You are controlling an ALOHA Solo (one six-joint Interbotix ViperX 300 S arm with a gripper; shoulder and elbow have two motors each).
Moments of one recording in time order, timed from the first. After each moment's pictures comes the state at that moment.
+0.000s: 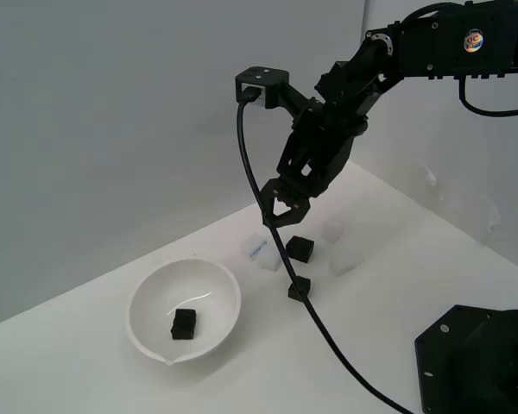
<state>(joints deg) -10.5 110.8 110.4 129.0 129.1 -17.8 49.1 25.0</state>
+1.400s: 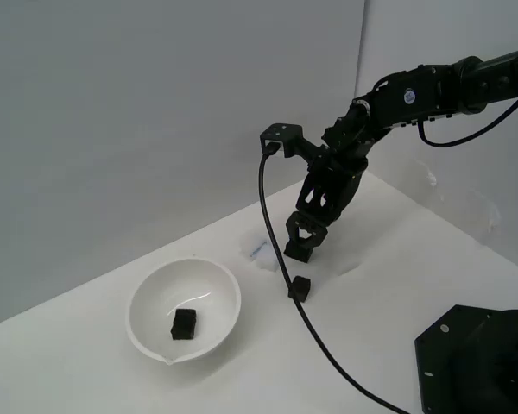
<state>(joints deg) -3.1 98.8 98.4 134.6 134.7 -16.6 39.9 33.0</state>
